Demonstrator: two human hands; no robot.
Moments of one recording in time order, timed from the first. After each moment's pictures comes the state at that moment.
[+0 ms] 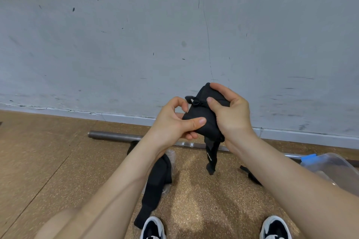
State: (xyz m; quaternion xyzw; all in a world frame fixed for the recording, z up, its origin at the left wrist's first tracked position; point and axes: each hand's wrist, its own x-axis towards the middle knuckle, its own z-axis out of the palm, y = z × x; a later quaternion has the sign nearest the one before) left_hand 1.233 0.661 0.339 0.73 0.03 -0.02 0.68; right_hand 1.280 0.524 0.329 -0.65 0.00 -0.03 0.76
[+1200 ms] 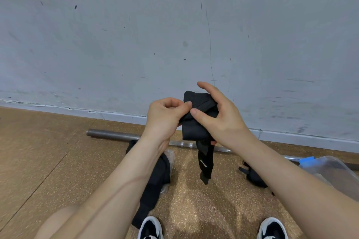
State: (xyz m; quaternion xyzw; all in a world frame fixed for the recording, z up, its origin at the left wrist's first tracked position) left_hand 1.241 0.659 0.341 0.68 0.15 0.13 0.70; right_hand 1.272 0.516 0.325 -0.77 -0.23 0.00 0.60
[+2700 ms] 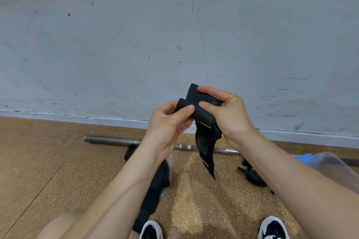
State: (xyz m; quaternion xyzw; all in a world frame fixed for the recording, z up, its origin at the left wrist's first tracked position) left_hand 1.238 0.645 0.339 0.57 0.09 0.06 0.82; right_hand 1.281 0.510 0.339 -0.62 -0.10 0.04 0.77
